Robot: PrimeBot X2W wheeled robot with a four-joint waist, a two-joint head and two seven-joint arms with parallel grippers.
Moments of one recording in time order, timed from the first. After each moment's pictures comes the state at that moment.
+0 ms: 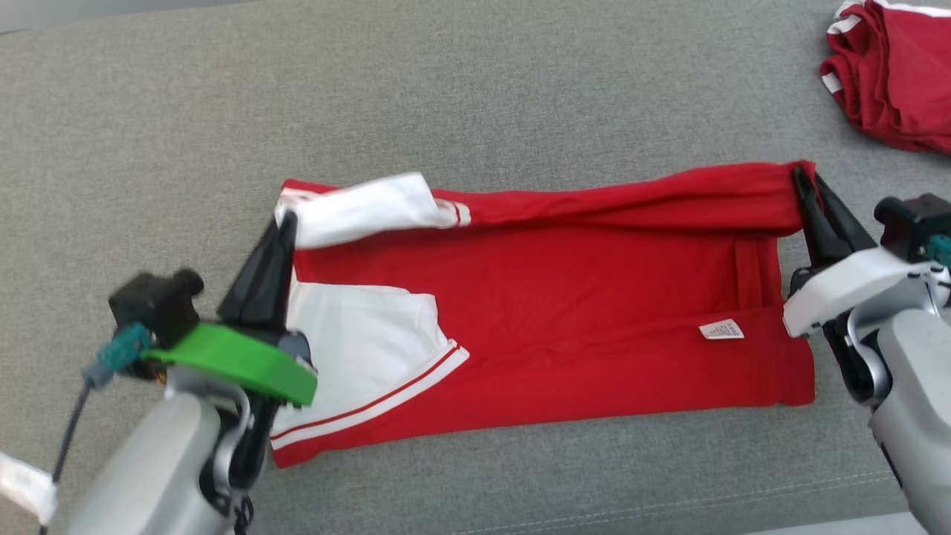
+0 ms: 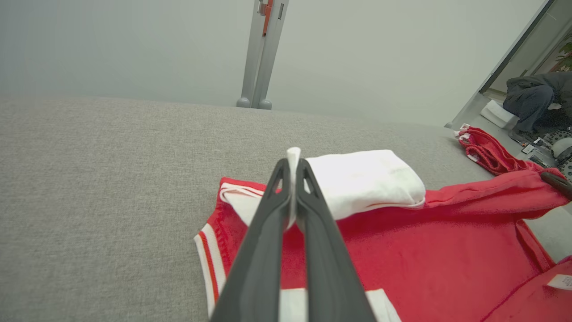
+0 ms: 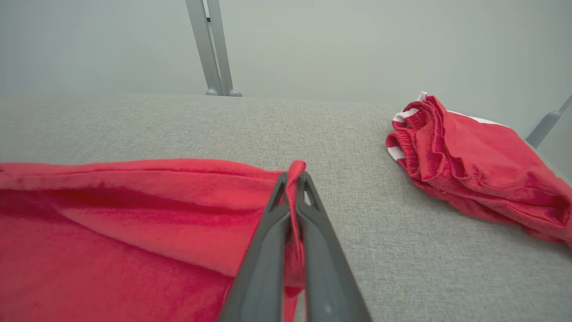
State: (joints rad) left arm -0.45 0.42 -0.59 0.21 -0.83 0.05 -0.26; right arm -0.52 -0.40 0.27 0.55 0.44 0.13 -0.26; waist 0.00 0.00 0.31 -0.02
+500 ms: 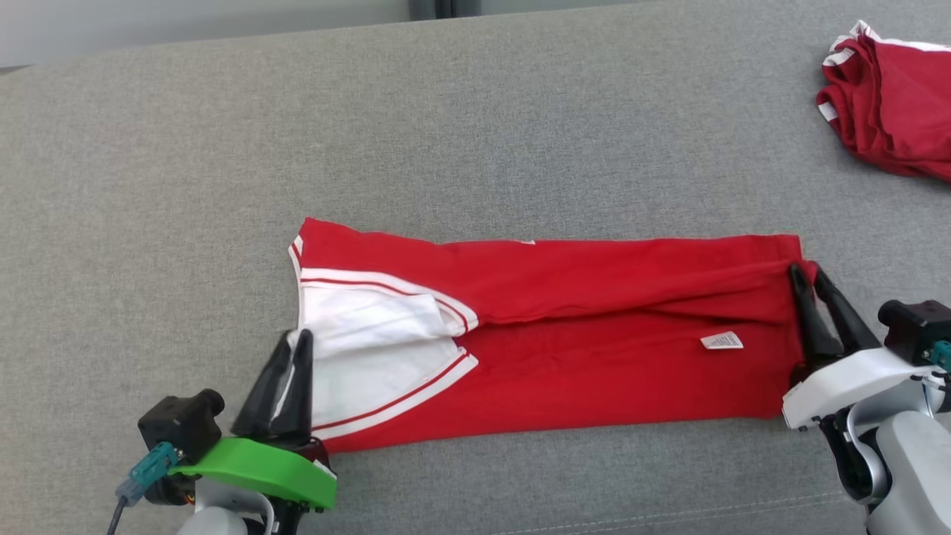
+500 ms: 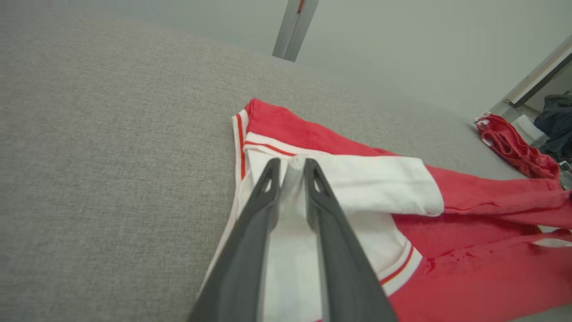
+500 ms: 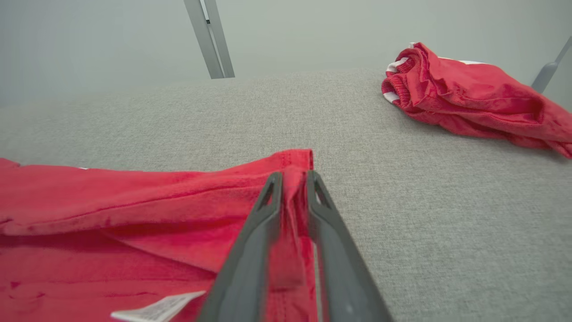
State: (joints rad) left arm -0.13 0.30 -0.45 0.16 -0.75 0.05 -0.26; right arm -0.25 -0.34 0.15 0.40 0.44 0.13 -0.26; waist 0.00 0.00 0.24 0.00
